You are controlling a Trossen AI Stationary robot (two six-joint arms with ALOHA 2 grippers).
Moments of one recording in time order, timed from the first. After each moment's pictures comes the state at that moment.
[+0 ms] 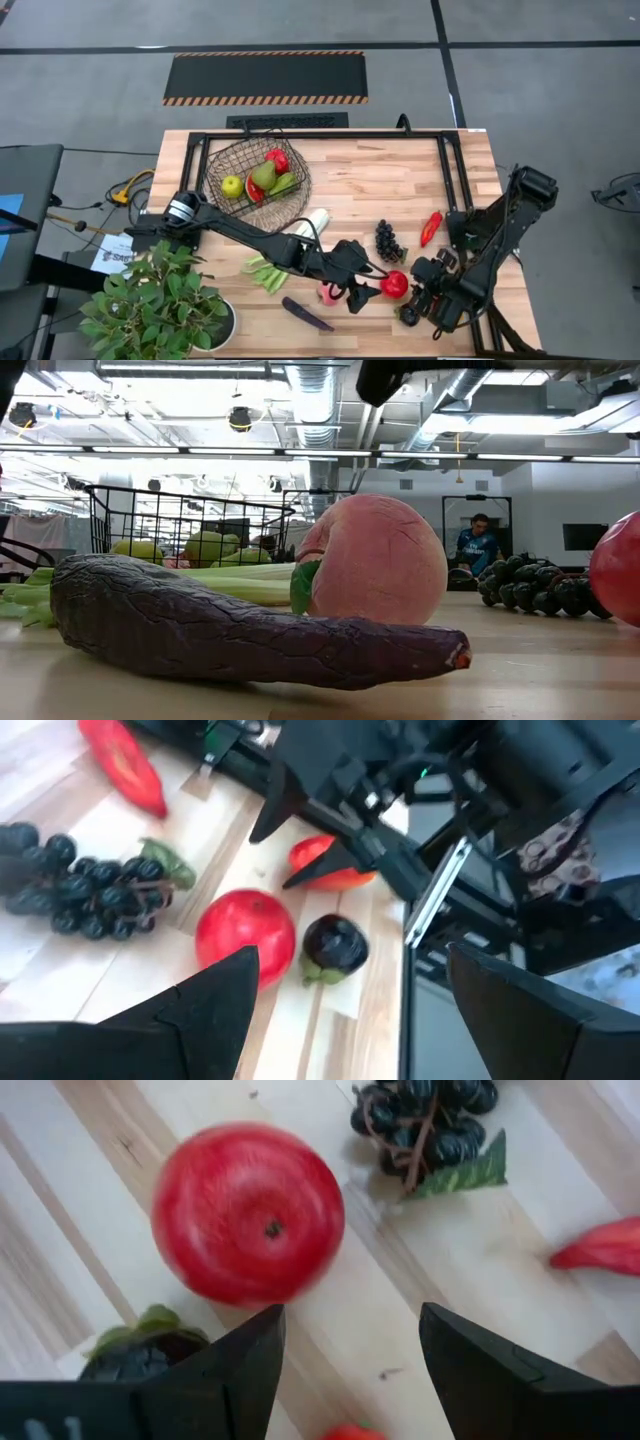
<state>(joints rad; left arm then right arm) -0.35 2.04 1.72 -0.17 -0.18 -0.72 0.95 1.51 0.97 -1.02 0.42 1.59</state>
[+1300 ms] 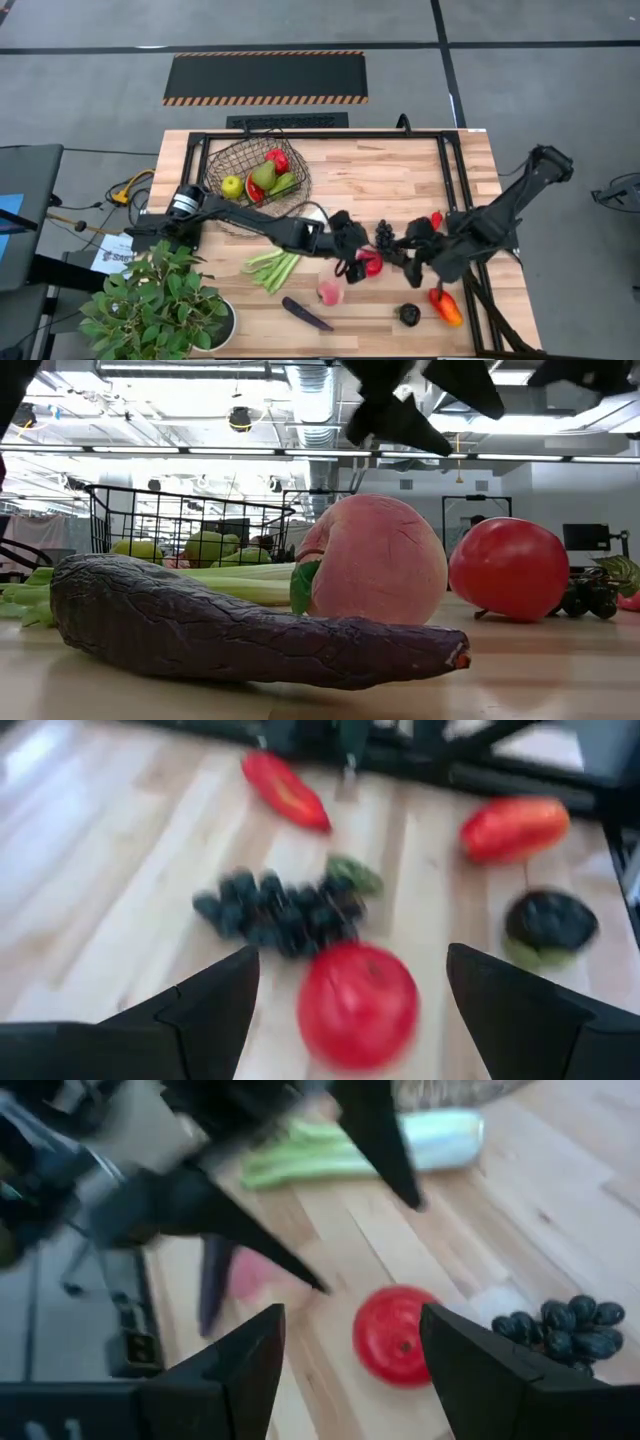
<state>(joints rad) -0.25 2.05 1.69 -0.32 -0.32 -0.37 0.69 1.14 0.97 -0.67 0.58 1.10</state>
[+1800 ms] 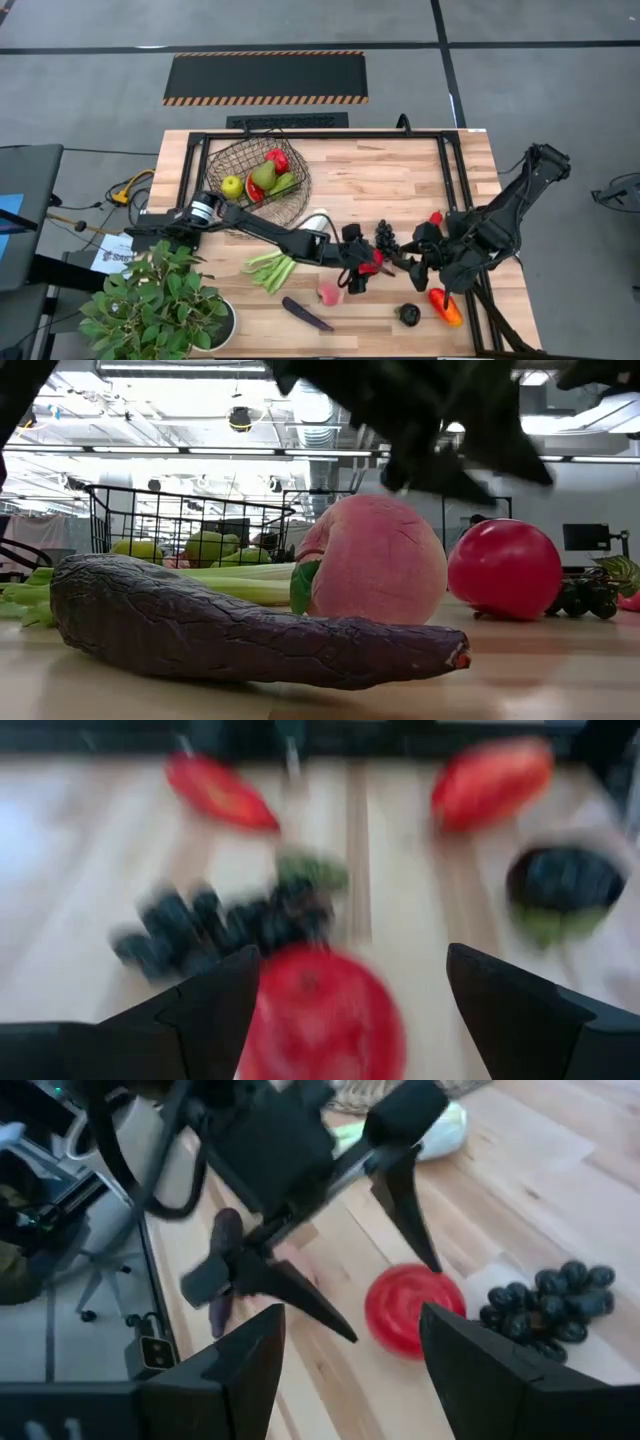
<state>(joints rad) -0.24 2.18 1.62 -0.03 -0.24 -0.17 0.79 1.13 0.98 -0.75 0.66 1.28</state>
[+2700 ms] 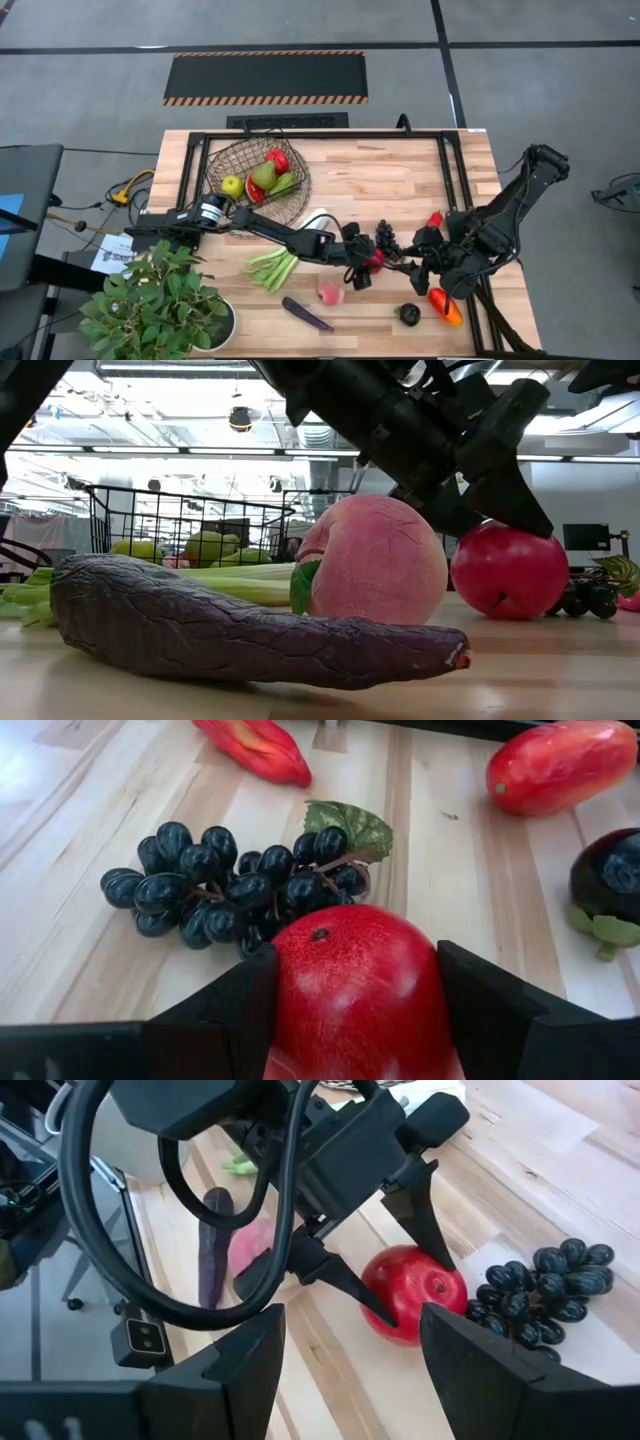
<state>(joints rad) -0.23 2.27 1.64 -0.05 -0.25 -0.31 0.82 1.16 0.97 -0.77 0.65 1.31</state>
